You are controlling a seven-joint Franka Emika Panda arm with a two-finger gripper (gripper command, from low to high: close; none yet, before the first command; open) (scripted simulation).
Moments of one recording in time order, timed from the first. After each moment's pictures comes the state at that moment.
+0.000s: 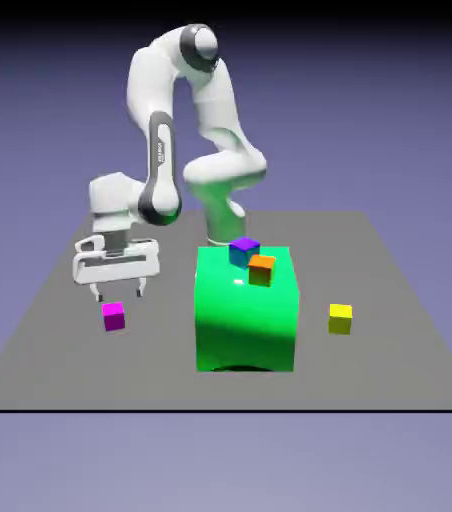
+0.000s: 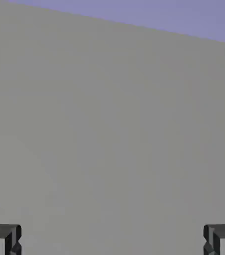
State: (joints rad) arm 0.69 -0.26 -1.57 -2.83 0.19 2.96 -0.54
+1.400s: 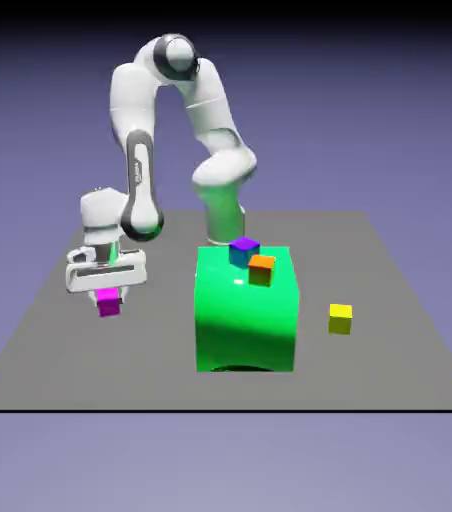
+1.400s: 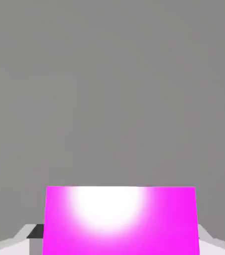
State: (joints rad) arm 1.00 -0.28 -2.02 -2.82 0.17 3.02 -0.72
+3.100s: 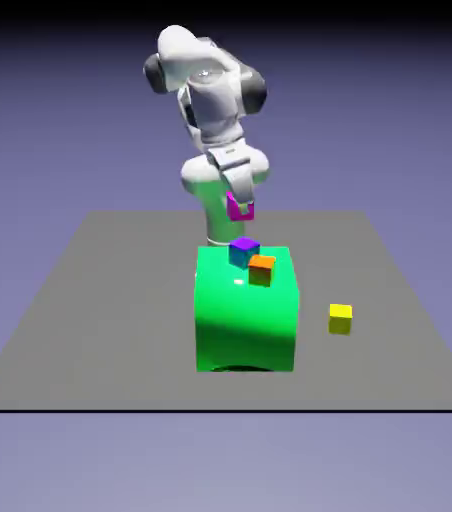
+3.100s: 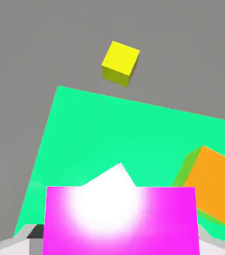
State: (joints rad) arm 0.49 -0.85 -0.47 -2.79 -0.10 1.98 -0.80
